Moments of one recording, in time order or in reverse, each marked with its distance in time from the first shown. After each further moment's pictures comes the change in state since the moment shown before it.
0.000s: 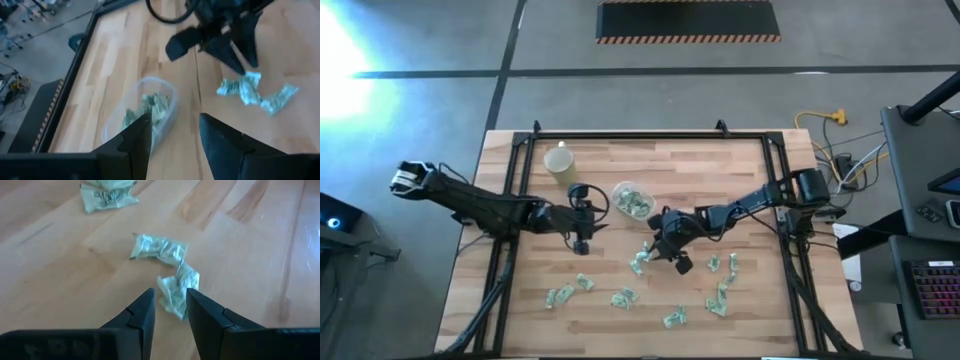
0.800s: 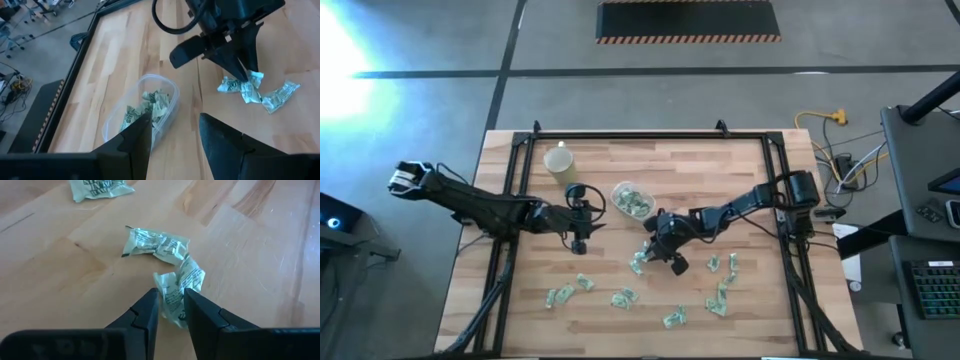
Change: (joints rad) left arm -0.006 -0.033 -0.036 0.008 -0.007 -0.001; right arm 0.000 0.080 0.046 0.008 0.004 -0.023
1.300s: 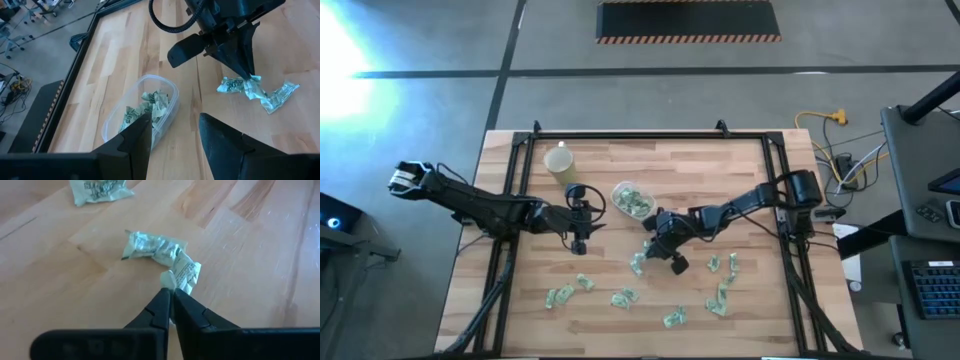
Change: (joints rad) left arm -0.002 0.000 0.000 0.001 0.000 0.000; right arm 0.000 -0.022 0.025 -0.064 0.002 -0.004
